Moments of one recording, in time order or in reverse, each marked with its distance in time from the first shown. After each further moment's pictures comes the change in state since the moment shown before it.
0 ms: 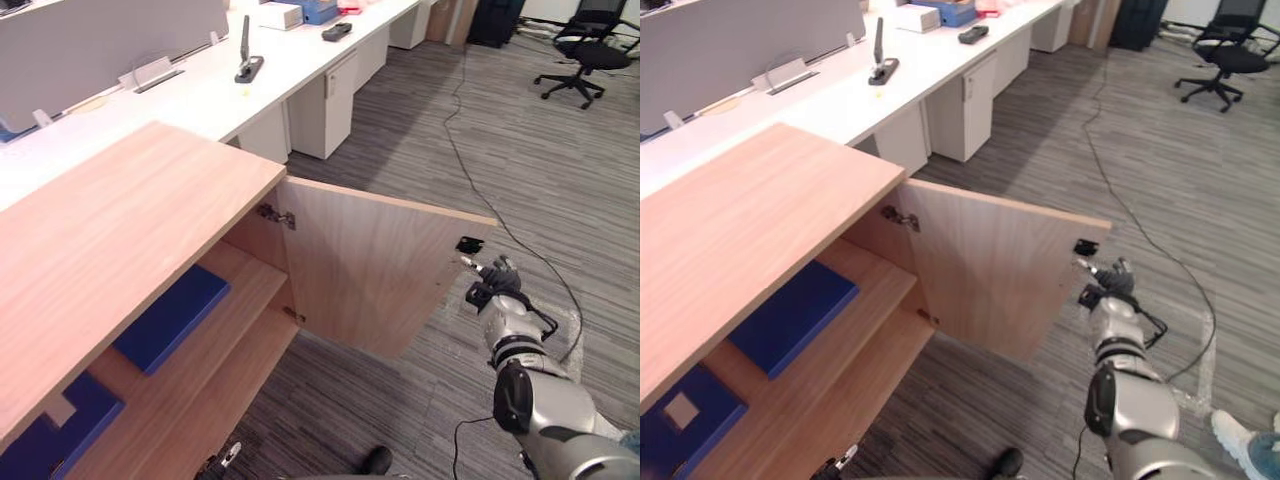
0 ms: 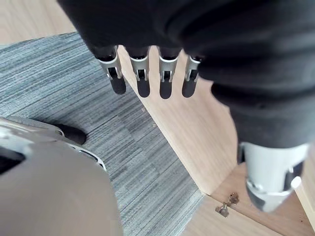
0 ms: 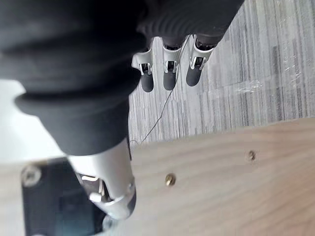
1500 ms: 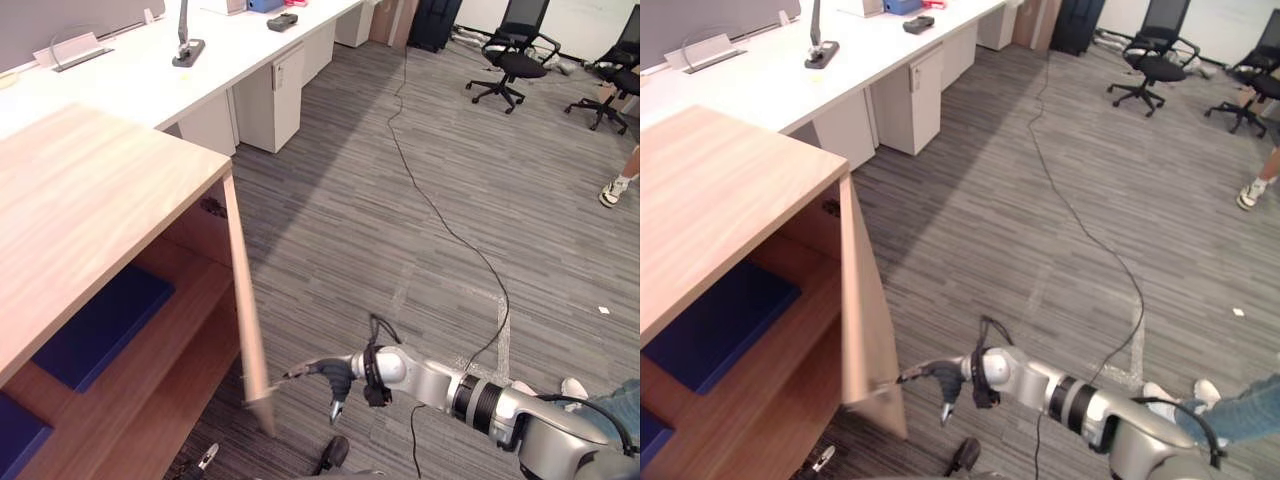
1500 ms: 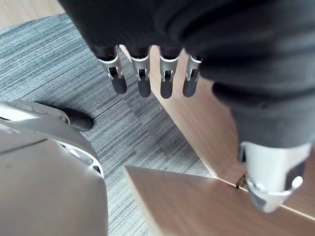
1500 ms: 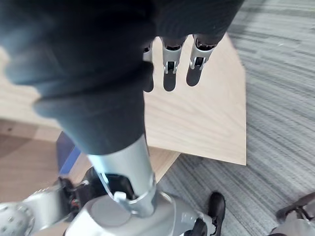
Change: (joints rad) left arm -0.011 0.045 0.159 0.020 0.042 0.004 -0.014; right arm 0.193 -0.124 1.526 -0.858 -0.283 -0.111 0.618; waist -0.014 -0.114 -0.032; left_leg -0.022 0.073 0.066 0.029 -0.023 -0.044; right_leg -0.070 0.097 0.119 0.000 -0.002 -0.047
